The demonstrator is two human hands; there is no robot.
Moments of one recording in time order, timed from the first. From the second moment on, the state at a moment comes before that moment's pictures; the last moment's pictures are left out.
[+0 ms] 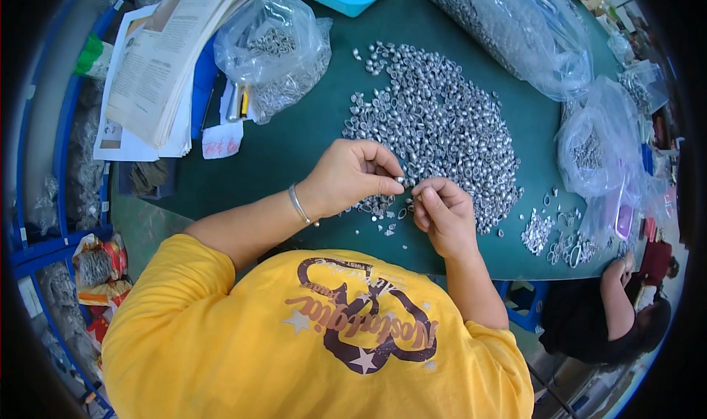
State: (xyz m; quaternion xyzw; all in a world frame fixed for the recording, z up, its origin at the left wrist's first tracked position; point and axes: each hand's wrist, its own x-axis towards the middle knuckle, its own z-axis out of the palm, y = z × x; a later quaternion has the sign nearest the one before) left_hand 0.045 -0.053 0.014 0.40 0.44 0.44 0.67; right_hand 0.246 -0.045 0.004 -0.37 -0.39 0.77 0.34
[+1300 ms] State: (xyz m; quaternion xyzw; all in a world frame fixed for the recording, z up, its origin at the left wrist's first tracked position) left_hand 0.059 -0.034 -0.008 0.78 0.45 0.34 0.27; right_hand 0.243 -0.039 0.005 -0.42 -0.83 0.27 0.27
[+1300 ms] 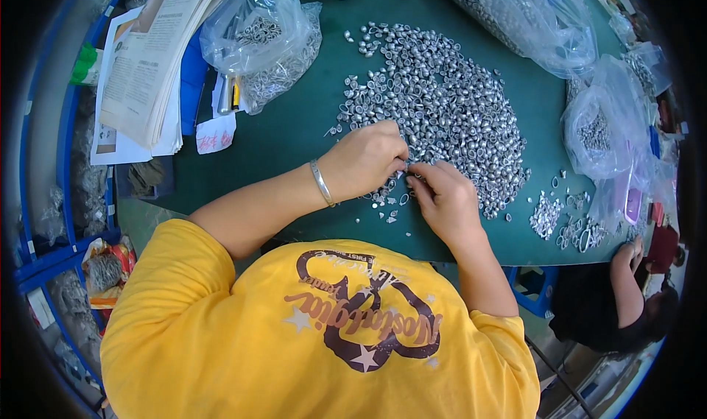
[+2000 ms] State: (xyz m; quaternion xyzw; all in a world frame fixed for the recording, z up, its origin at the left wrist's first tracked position) left_hand 0.048 -0.045 0.010 0.34 0.47 0.34 0.74; right_hand 0.243 -0.041 0.013 -0.41 -0.87 0.22 0.18
